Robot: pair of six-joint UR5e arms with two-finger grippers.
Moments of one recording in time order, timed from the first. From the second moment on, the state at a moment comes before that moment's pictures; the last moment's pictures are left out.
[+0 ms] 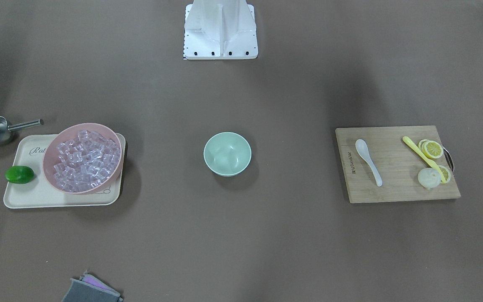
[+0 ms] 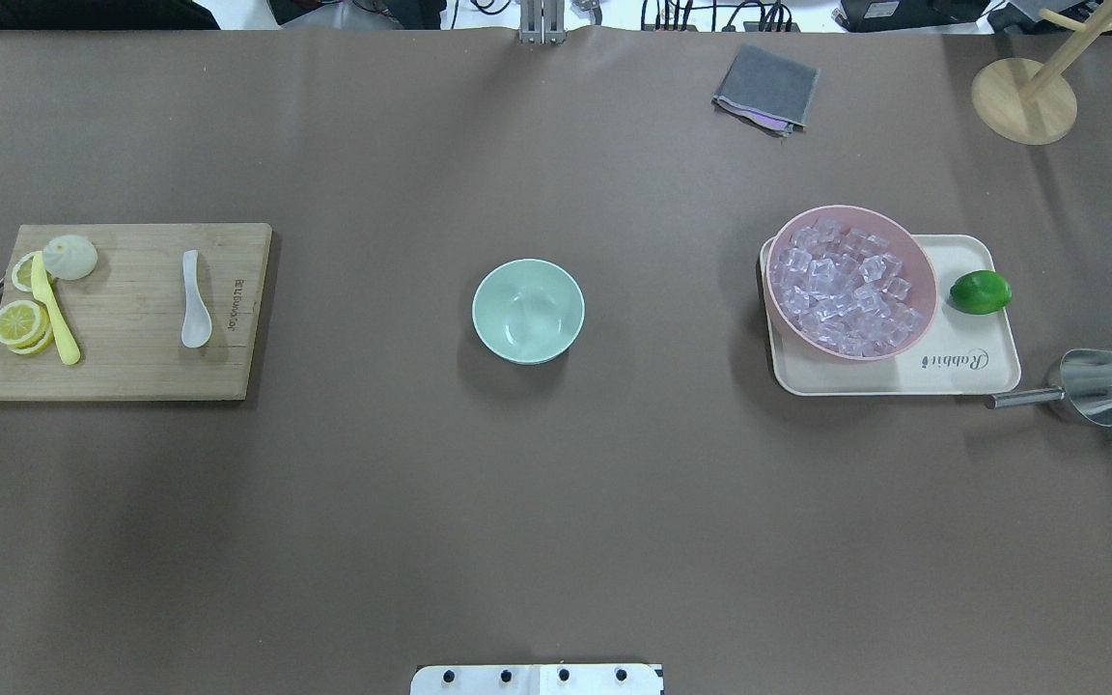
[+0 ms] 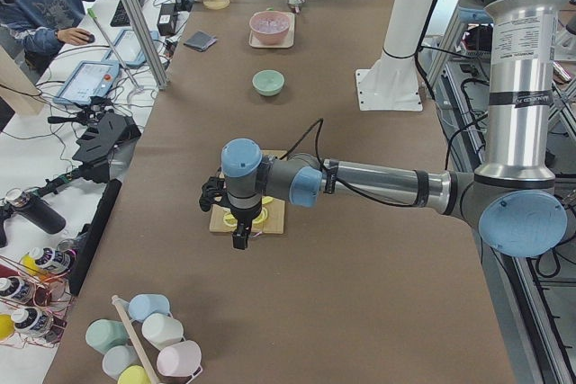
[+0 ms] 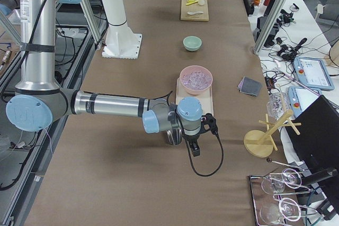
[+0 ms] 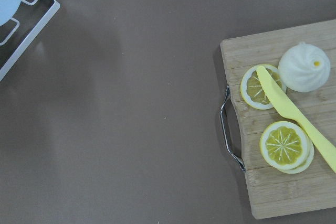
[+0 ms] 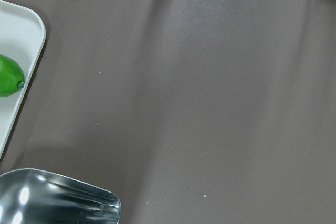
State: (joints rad) left arm -1.44 -1.53 -1.70 -1.70 -2.30 -0.08; right arm 1.49 -1.65 1.58 -1.28 2.32 -0.10
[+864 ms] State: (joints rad) left arm -1.44 -1.54 -1.73 -1.77 -2.35 -0.10; right arm 1.49 -1.63 1.57 -1.27 2.33 -0.09
